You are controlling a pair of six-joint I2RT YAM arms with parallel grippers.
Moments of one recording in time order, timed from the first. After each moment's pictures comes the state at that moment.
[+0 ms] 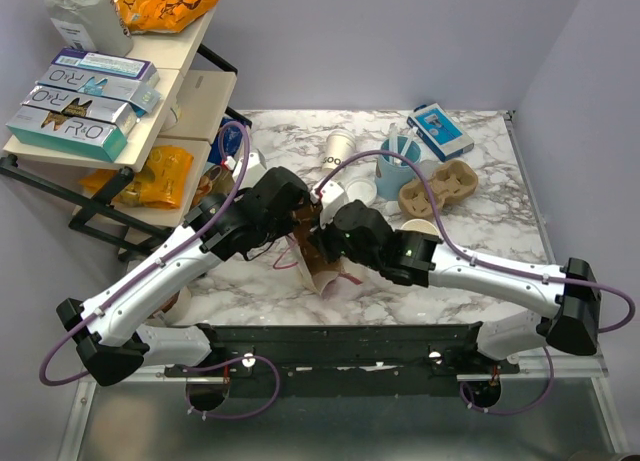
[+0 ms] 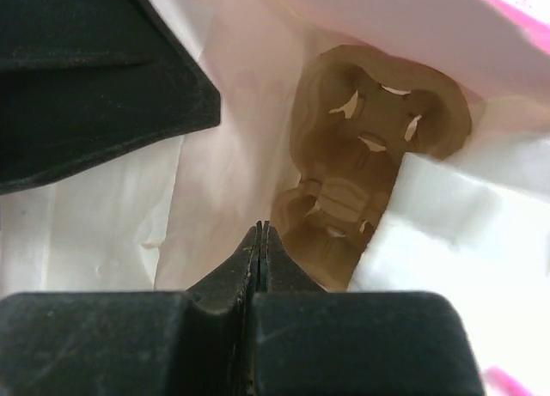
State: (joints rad) left arm -0.88 1.22 1.43 -1.13 -0.50 -1.15; right arm 1.15 1.38 1.14 -0.21 0.25 0.23
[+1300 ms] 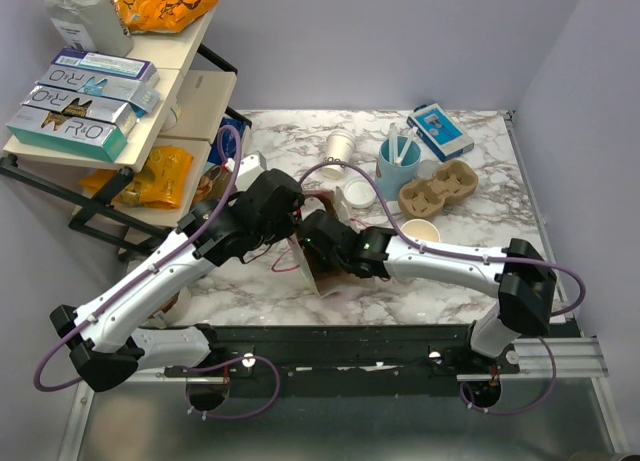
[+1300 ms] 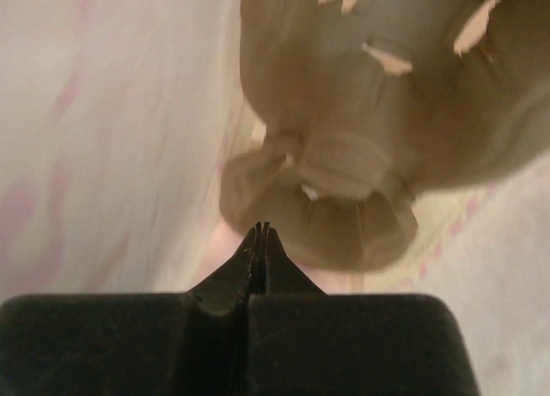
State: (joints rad) left arm -0.88 1.17 1.39 -1.07 -0.43 -1.14; right arm 1.14 1.63 1.23 -0.43 0.31 0.32
